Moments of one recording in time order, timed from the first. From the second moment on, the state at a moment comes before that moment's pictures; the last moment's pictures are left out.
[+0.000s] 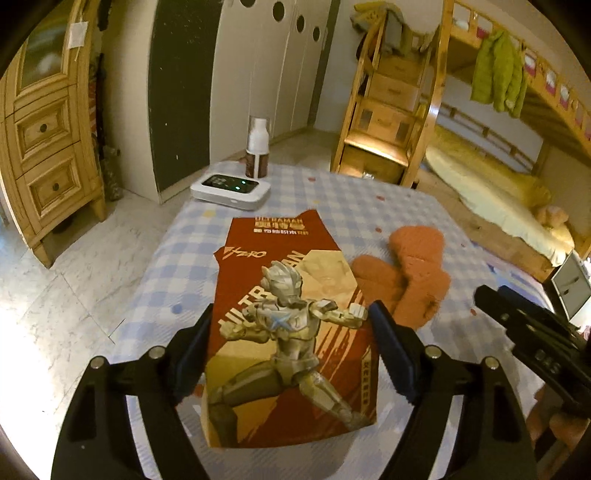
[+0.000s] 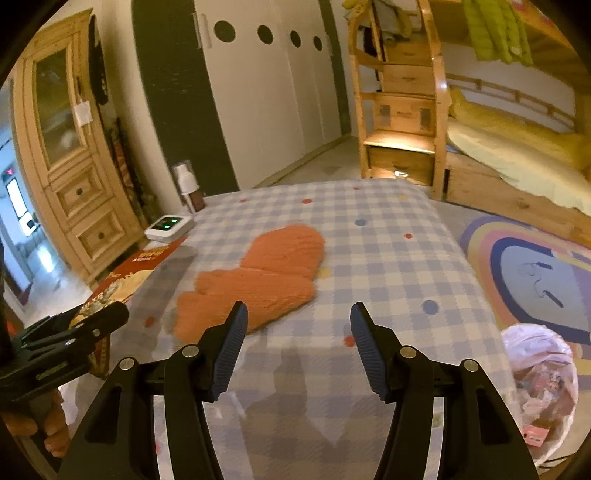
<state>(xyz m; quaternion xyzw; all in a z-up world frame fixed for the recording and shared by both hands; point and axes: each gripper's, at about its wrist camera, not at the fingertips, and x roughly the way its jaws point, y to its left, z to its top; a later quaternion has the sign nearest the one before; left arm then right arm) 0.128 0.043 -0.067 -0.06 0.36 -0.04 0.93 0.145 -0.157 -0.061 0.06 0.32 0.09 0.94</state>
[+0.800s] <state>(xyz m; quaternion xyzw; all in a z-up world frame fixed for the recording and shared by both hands) 0.124 0.035 -0.083 -0.03 0.39 -0.09 0.92 0.154 -0.125 -0.071 0.02 0.37 0.08 0.93</state>
